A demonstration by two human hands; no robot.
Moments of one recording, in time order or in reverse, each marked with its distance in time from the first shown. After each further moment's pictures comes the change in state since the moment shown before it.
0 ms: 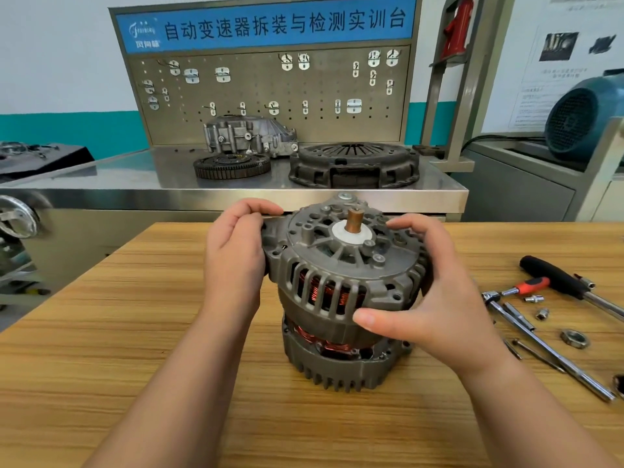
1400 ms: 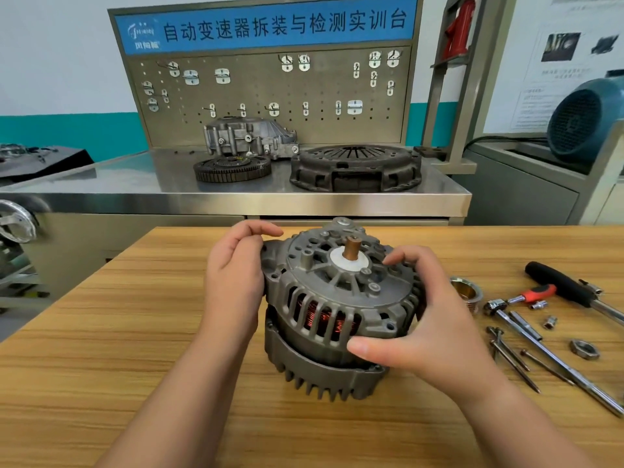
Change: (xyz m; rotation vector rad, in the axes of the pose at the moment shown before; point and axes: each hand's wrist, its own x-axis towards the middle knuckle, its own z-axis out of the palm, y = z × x) left_hand 0.001 -0.013 -0.009 0.016 -0.032 -0.031; right_hand -0.005 0.001 0.010 -0.007 -0.034 0.129
